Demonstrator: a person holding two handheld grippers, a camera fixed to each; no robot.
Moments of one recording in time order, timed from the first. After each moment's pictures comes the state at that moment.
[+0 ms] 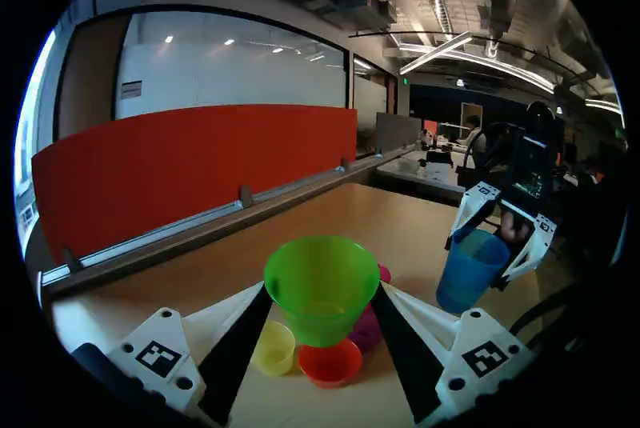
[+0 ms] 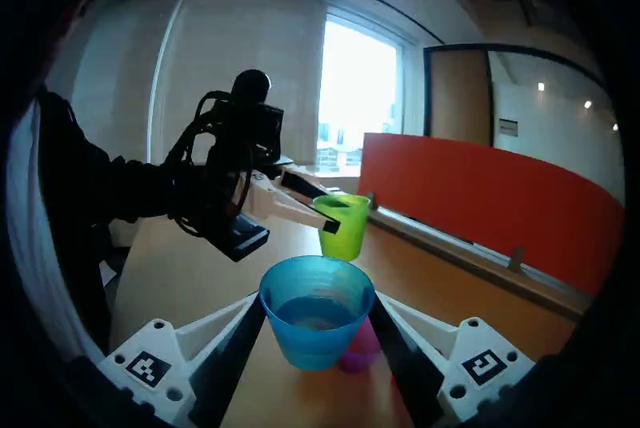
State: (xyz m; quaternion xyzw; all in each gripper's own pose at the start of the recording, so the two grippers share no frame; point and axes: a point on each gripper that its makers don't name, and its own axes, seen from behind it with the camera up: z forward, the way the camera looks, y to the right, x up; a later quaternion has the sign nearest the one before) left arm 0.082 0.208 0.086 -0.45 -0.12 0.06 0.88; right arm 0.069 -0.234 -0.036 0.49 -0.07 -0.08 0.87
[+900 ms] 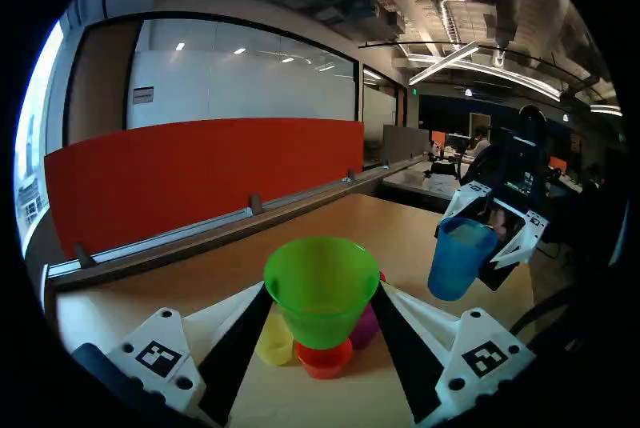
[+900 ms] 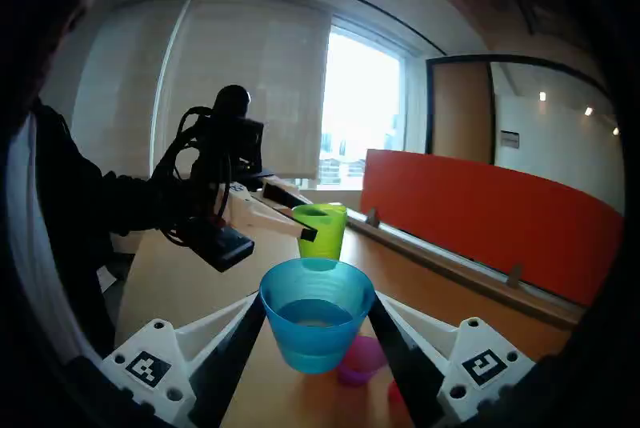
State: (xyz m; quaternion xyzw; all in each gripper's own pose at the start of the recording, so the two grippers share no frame) left arm 0.103 0.183 0.059 -0.43 -0.10 0.04 0.89; right arm 0.101 -0.245 -0.037 0.49 -0.05 -0.08 0.87
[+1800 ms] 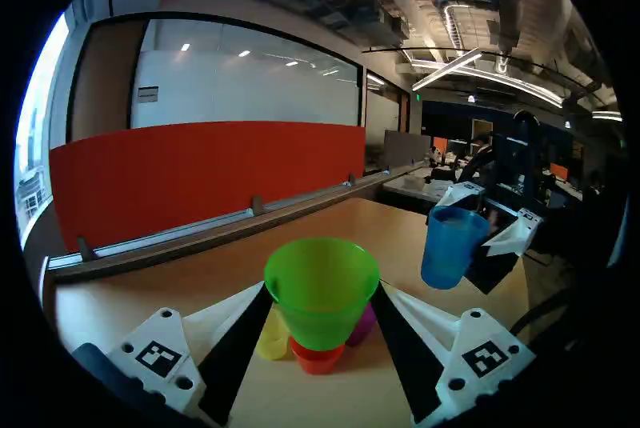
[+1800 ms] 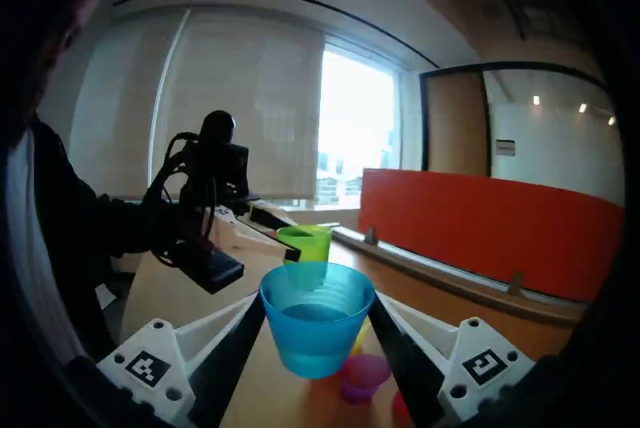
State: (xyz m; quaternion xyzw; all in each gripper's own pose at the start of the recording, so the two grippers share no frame) left arm 0.106 0.174 0.044 -0.43 -0.10 0.03 0.90; right arm 0.121 -0.255 -0.034 0.49 -0.02 -0.04 0.87
